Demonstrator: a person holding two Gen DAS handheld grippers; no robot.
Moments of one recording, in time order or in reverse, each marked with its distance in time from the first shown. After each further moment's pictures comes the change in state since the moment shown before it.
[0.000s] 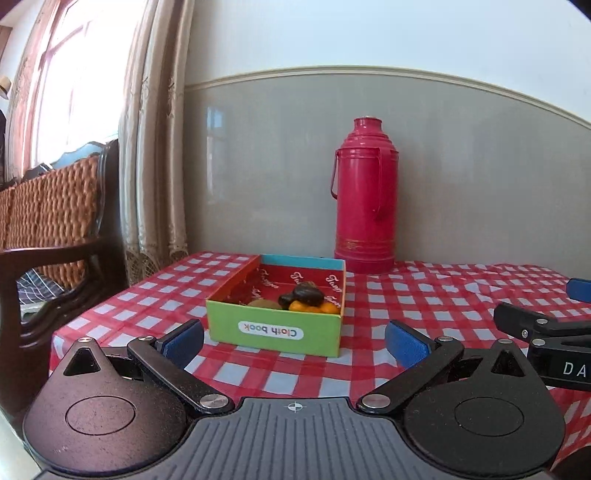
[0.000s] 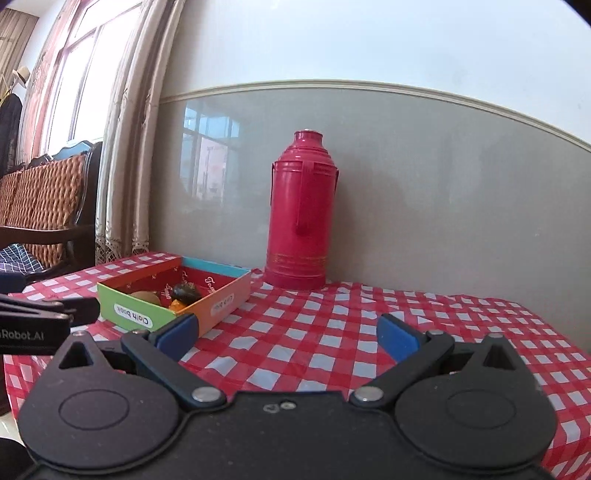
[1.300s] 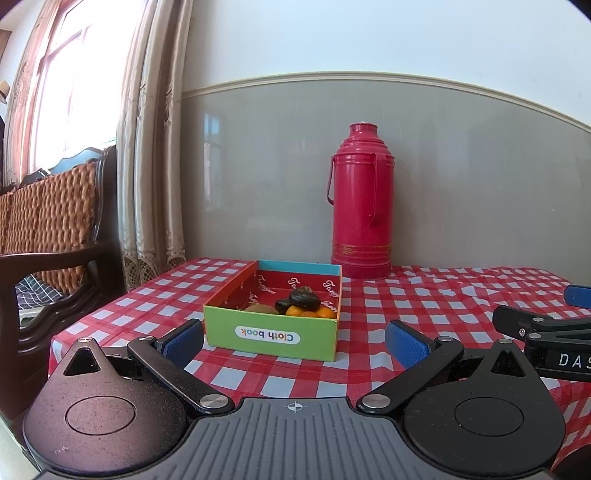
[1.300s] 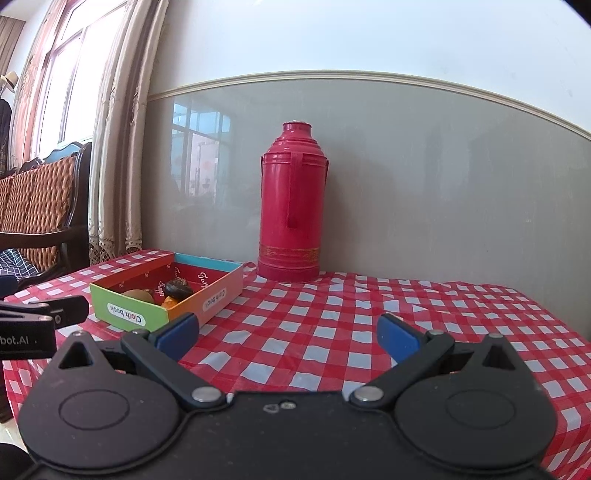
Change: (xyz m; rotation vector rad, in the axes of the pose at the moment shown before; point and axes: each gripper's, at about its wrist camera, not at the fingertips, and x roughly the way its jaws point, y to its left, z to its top) left arm -0.004 -0.006 -0.002 0.010 -0.025 0.003; right arm 0.004 -0.008 -0.005 0.030 0.030 -0.014
